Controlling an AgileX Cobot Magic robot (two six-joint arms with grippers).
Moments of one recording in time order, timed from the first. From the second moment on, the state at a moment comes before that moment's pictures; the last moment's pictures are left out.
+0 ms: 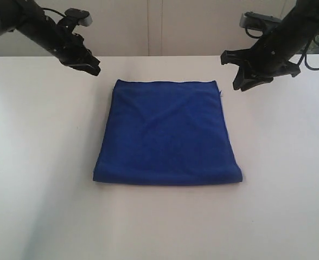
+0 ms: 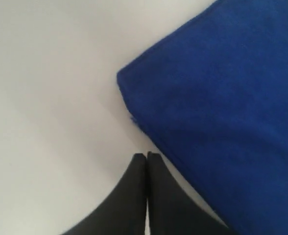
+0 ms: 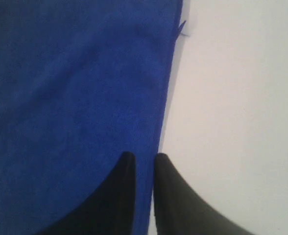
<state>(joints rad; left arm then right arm) -0.16 2.37 -2.20 -0.56 1.05 0.77 0.08 2.02 -1.63 0.37 0.93 -0.19</state>
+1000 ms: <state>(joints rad) -0.45 2.00 -1.52 -0.33 1.04 0.35 0.23 1.78 -1.06 0.47 0.81 -0.25</state>
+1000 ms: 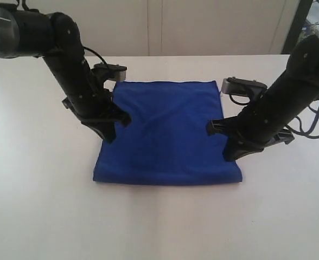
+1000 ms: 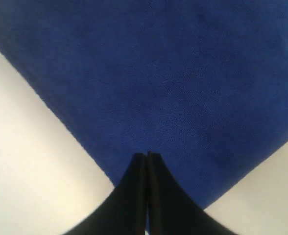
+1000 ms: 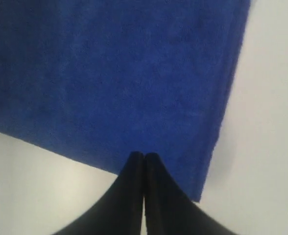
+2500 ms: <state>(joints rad) -0.47 1.95 -1.17 -0.41 0.86 0.32 0.26 1.86 -0.96 0.34 0.73 -0.11</state>
